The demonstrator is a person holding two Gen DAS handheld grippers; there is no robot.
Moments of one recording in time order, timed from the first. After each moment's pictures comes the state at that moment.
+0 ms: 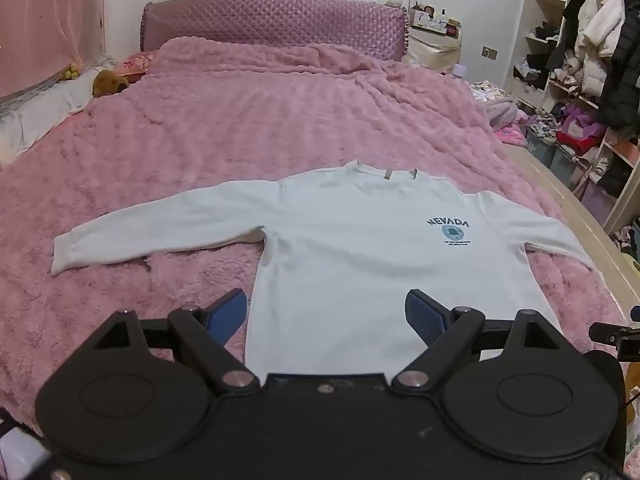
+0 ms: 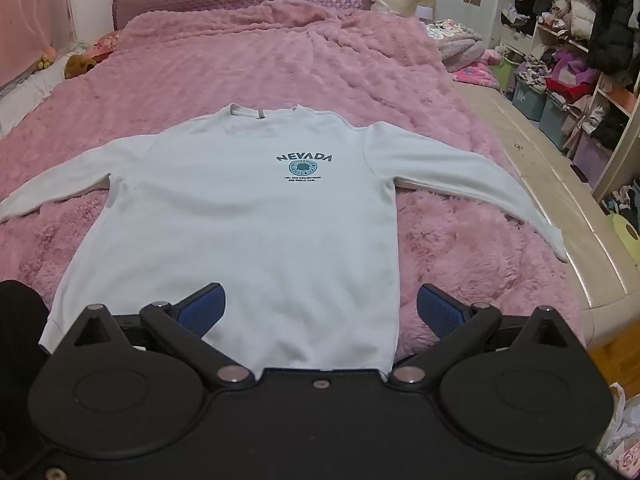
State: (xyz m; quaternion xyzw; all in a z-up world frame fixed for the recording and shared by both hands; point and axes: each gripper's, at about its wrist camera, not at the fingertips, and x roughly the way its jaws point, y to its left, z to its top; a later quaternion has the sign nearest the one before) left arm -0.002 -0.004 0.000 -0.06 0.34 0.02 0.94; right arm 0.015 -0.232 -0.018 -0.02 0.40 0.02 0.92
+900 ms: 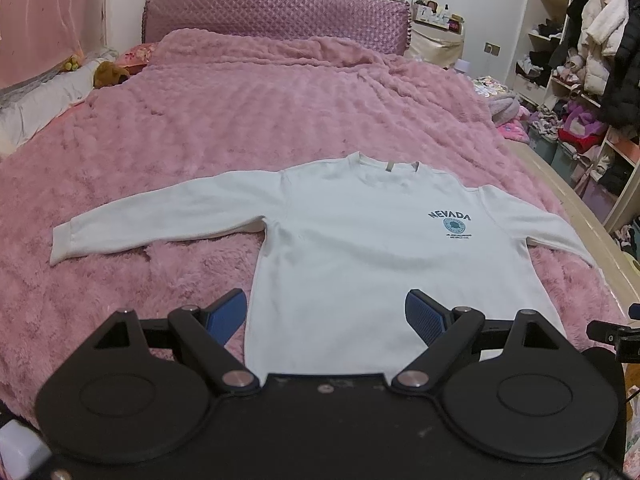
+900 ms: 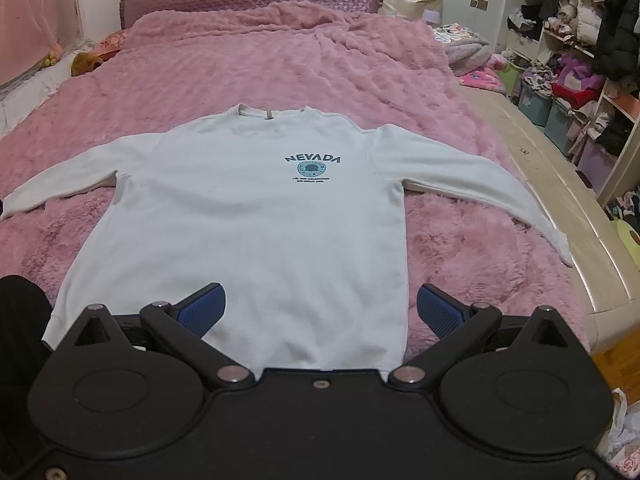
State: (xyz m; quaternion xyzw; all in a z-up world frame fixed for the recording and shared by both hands) left arm -0.002 -0.003 -0.002 -0.07 0.35 0.02 0.93; right arm 0.014 -0.223 -0.021 -0.03 0.40 0.03 0.92
